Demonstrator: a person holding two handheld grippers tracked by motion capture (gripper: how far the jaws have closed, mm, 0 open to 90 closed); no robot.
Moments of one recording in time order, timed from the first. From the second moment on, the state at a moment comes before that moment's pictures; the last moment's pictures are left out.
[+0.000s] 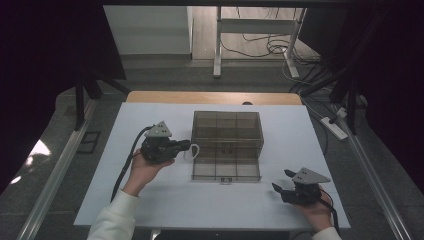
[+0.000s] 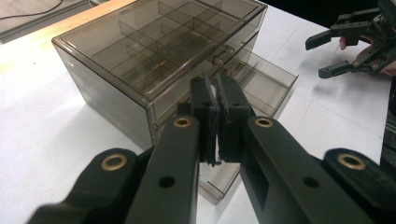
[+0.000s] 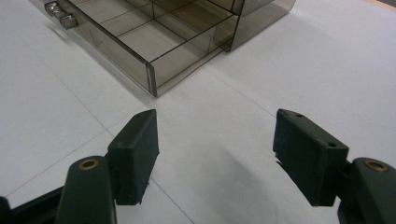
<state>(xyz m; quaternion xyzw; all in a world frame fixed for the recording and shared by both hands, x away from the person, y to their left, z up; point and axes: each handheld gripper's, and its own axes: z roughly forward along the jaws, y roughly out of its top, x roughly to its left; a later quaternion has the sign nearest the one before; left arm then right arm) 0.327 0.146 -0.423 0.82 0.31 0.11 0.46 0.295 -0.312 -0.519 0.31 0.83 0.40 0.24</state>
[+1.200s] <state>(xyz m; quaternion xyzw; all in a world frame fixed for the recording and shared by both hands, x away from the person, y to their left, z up) 0.326 0.107 -0.431 0.84 0.28 0.09 0.45 0.296 -0.312 -0.520 0.31 0.83 0.40 0.23</state>
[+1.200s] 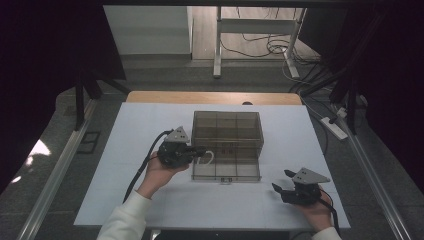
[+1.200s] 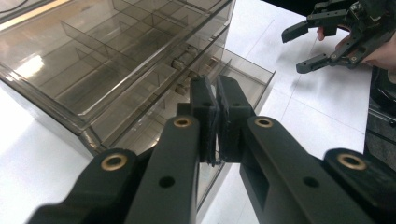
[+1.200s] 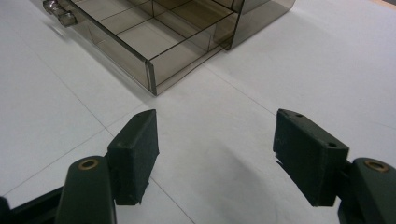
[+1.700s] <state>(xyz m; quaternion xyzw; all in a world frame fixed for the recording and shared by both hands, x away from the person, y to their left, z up) 0.328 0.097 -0.446 0.85 0.28 0.07 0.44 0.295 -0.312 -0.520 0.31 0.83 0.39 0.24</state>
